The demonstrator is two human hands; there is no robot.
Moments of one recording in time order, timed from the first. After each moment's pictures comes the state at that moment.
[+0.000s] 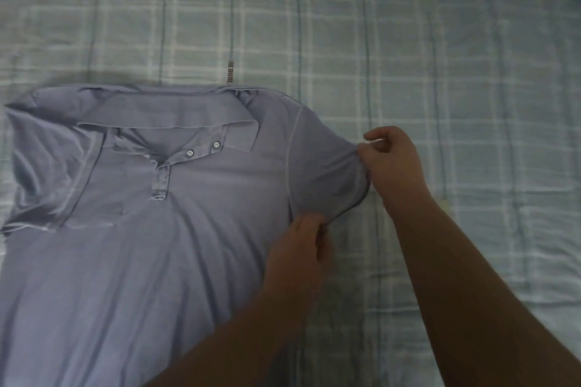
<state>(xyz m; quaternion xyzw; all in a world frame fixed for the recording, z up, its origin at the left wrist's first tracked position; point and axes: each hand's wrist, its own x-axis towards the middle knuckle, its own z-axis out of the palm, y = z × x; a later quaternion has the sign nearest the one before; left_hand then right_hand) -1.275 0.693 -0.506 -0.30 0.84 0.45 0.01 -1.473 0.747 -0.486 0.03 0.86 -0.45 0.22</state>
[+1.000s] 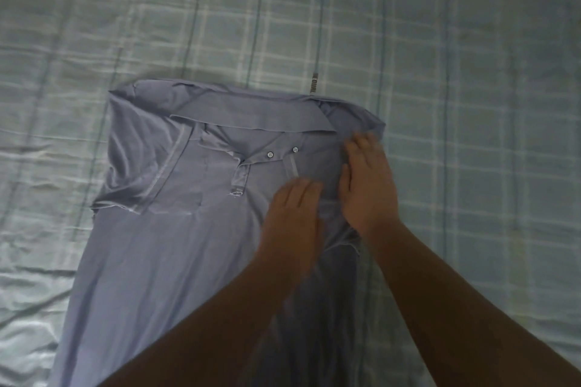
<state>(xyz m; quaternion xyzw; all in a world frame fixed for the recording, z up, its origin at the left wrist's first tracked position) -1.238 0.563 -0.504 -0.22 0.93 0.29 -0.07 -1.384 0.645 -0.527 -0.37 0.90 -0.22 0.07</state>
